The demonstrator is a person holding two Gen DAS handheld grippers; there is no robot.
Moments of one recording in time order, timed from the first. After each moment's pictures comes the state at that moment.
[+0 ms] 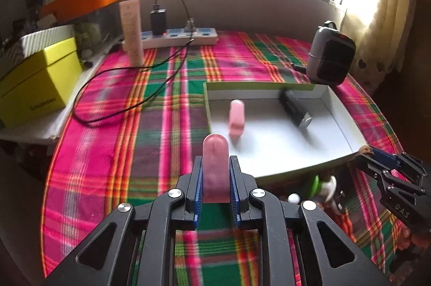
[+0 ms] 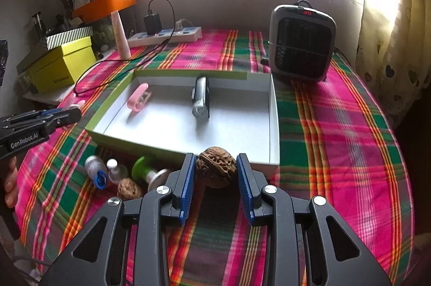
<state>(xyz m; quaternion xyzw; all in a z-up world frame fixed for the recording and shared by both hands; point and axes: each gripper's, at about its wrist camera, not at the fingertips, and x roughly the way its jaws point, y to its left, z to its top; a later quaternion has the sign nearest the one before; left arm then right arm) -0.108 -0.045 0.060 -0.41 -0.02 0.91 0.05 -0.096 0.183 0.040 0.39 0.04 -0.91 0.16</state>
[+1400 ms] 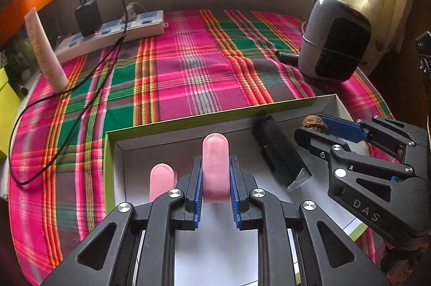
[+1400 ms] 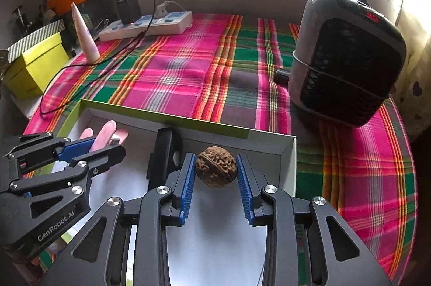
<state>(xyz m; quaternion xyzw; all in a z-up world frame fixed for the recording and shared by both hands) -0.231 0.029 0.022 -0.47 0.01 0.88 0.10 -0.235 0.163 0.016 0.46 0.07 -0.87 0.17</state>
